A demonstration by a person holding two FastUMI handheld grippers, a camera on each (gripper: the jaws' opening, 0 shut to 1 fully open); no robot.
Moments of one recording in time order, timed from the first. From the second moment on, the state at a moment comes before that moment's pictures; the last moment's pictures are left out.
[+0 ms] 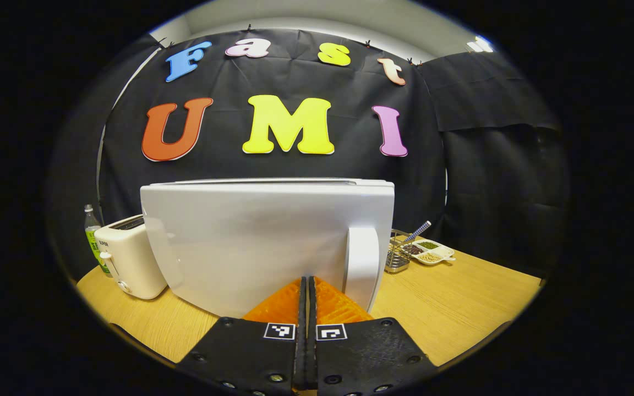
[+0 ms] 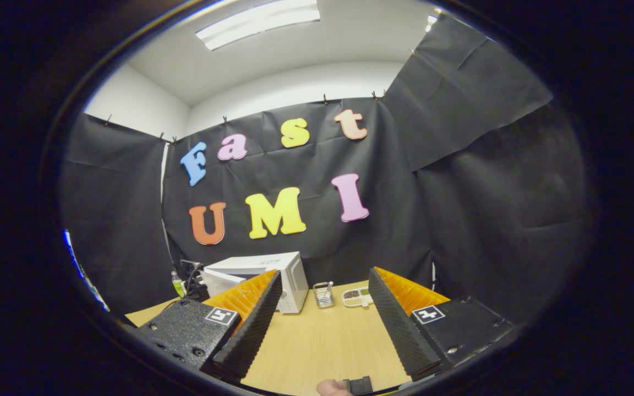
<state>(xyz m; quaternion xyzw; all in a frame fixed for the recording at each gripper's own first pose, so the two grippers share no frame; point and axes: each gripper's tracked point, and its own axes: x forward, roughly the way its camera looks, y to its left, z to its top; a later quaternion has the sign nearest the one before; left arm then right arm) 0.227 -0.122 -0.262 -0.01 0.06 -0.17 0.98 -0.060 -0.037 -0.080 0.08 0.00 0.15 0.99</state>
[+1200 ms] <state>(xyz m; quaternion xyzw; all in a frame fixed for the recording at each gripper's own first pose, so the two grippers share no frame) 0.311 -0.158 -0.289 -0.03 0.11 -0.12 0.99 -0.012 -0.038 -0.121 0.09 0.06 0.14 0.98</state>
